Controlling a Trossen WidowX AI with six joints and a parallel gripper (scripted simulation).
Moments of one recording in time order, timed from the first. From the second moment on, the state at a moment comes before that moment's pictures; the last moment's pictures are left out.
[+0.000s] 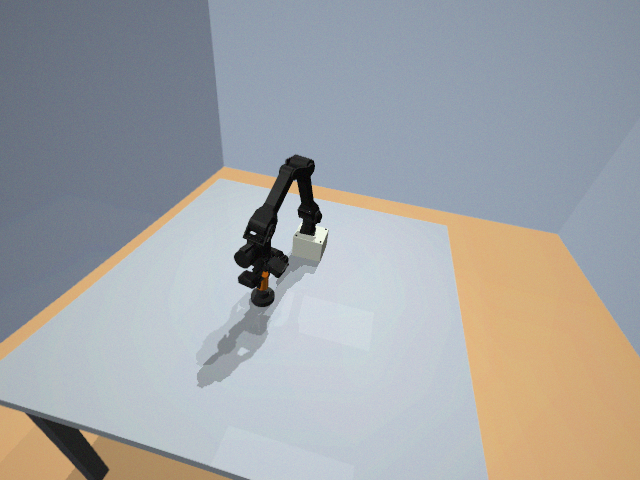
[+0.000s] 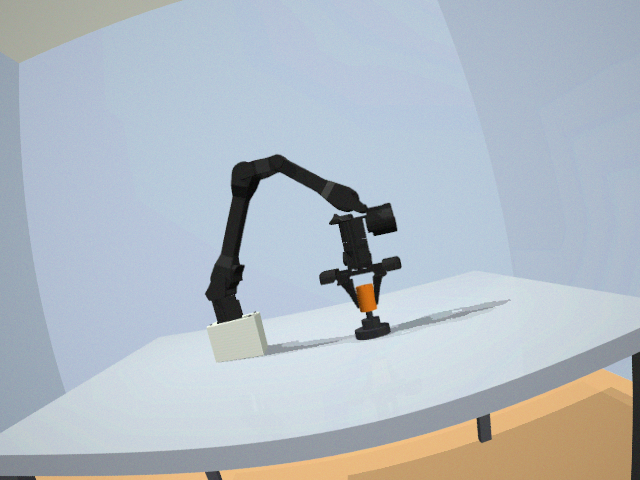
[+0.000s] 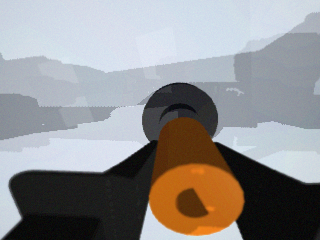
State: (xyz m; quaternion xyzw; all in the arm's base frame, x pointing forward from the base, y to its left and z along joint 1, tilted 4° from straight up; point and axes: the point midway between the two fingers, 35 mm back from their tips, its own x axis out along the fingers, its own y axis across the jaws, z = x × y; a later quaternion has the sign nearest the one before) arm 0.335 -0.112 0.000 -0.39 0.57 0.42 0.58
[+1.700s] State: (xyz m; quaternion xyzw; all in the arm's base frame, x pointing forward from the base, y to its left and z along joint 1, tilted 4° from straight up) arm 0.334 -0.112 -0.003 -0.45 0.52 0.48 0.53
